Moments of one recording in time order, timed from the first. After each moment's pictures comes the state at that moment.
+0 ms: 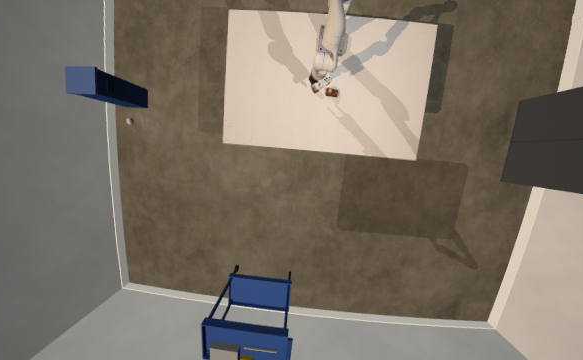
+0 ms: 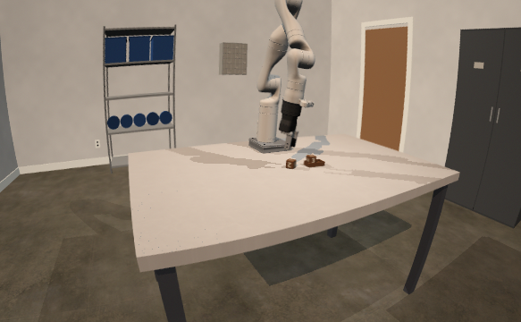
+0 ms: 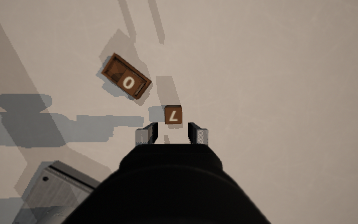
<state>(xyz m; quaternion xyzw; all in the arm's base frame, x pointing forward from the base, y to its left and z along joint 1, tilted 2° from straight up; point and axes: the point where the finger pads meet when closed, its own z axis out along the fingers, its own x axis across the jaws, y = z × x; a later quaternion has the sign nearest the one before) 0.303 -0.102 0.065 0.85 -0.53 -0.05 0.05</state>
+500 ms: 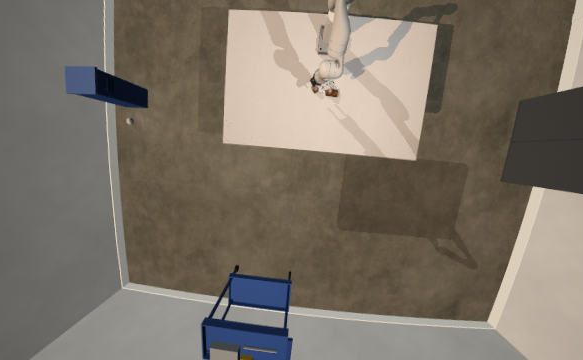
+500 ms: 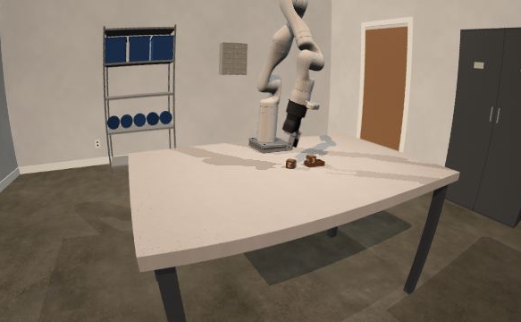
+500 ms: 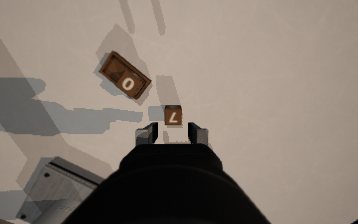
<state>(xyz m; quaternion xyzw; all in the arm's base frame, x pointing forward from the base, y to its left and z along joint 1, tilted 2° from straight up) 0.310 -0.097 0.065 0.85 -0.51 -0.06 0.09</state>
